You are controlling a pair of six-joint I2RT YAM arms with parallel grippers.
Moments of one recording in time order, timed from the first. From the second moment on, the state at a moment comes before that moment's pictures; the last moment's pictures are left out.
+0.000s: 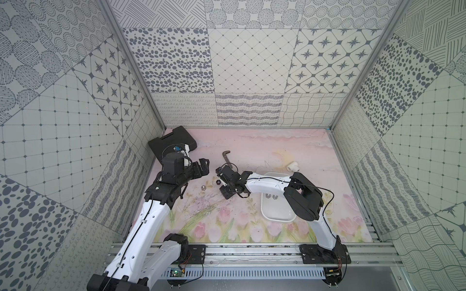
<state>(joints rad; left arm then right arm) -0.12 0.94 0.90 -0.52 0.10 -0.39 1.02 2.17 1.56 -0.45 0.07 0.28</state>
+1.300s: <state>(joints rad) -0.12 0.95 0.90 -0.52 0.09 -0.39 0.75 1.31 0.71 -0.64 0.21 0.46</state>
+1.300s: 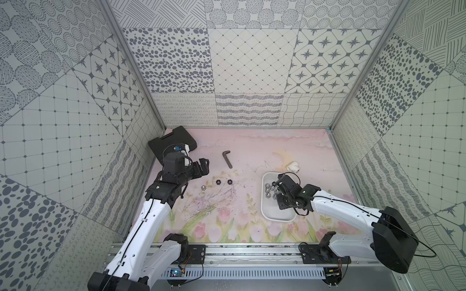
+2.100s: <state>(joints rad) -0.12 0.95 0.90 -0.52 0.09 -0.39 0.69 1.55 0.87 -0.57 0.23 0.40</state>
